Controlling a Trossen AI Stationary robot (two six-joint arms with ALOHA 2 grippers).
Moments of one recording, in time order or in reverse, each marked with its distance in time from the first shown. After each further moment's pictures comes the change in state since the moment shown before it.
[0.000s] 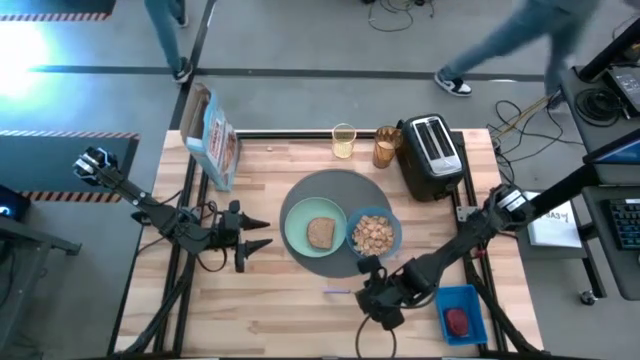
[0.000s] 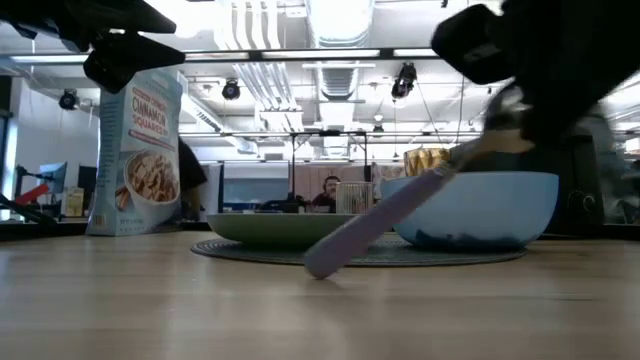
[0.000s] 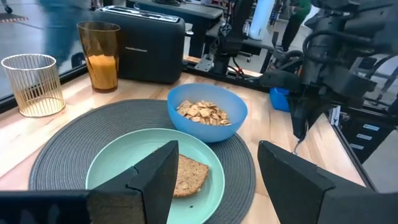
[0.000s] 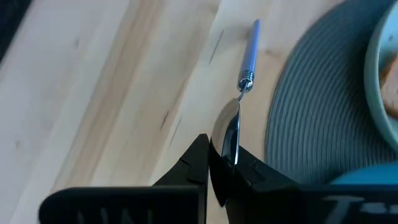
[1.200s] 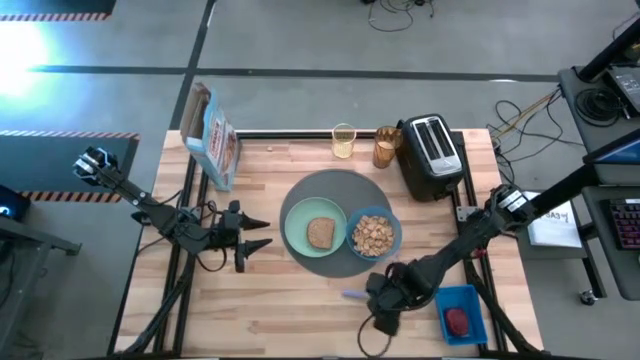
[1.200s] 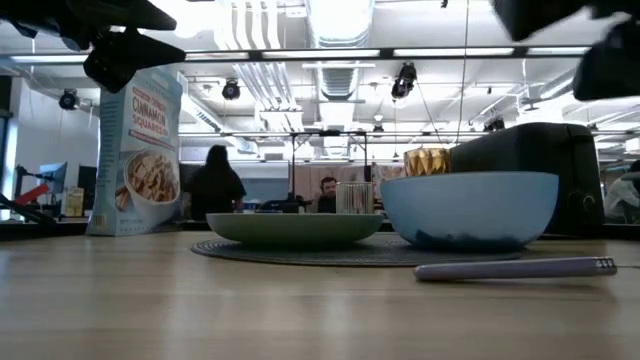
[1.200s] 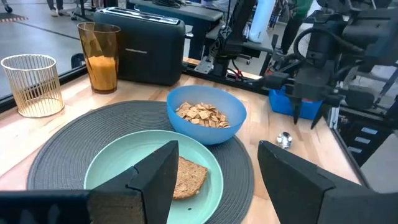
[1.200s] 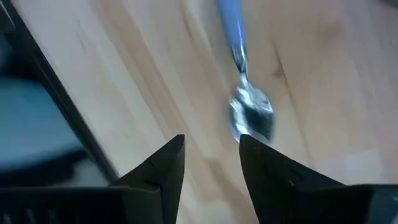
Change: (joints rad) left arm 0.000 0.000 0.000 0.011 -0.002 -0.004; right arm 0.016 0.000 0.034 -0.218 -0.297 0.907
